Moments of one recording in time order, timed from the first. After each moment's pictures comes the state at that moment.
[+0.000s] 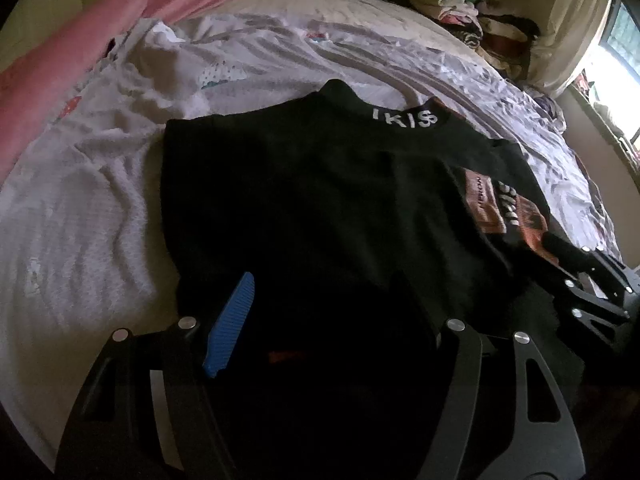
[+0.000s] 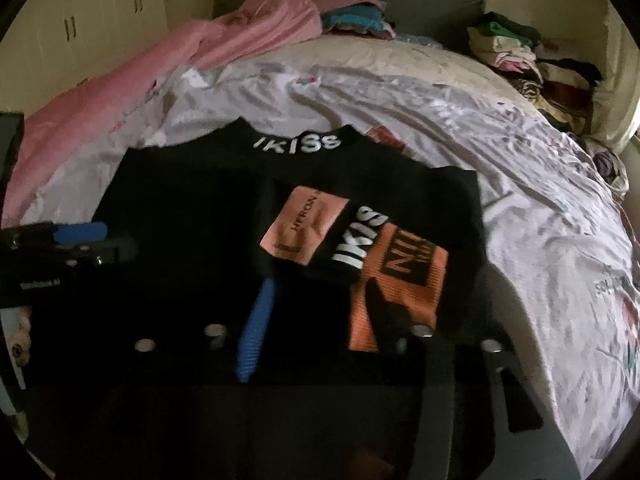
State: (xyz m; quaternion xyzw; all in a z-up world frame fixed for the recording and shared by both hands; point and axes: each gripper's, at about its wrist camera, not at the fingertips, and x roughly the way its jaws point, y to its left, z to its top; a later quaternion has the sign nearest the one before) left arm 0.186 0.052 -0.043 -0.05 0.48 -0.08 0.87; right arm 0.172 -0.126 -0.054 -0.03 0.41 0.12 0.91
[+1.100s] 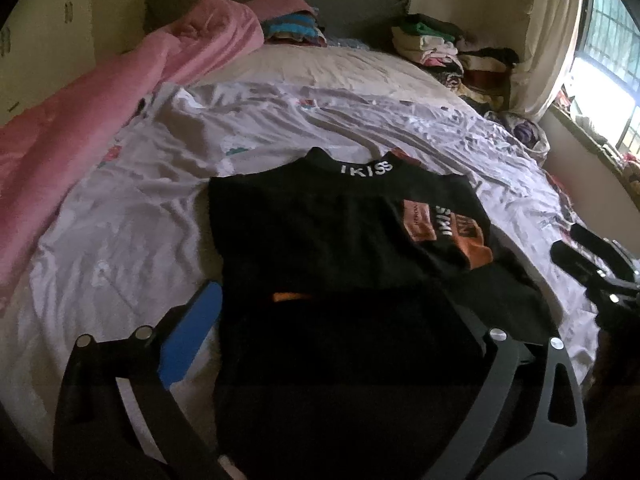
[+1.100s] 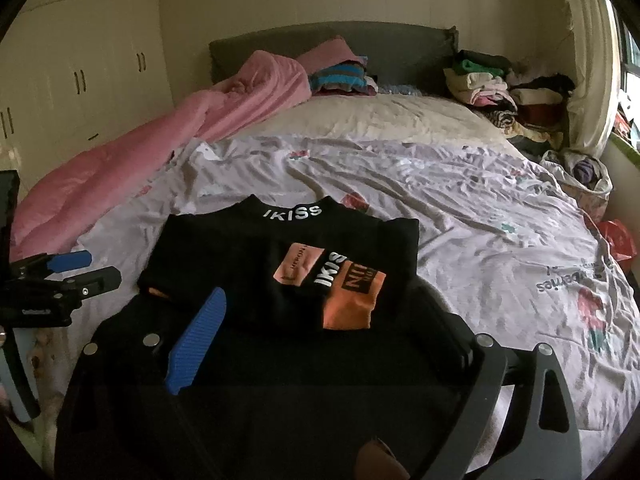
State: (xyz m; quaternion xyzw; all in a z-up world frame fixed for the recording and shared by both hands) left arm 0.102 0.049 0.035 -0.03 0.40 -0.07 0.91; right arm 0.086 -0.168 0.029 0.01 0.31 0.12 0.94
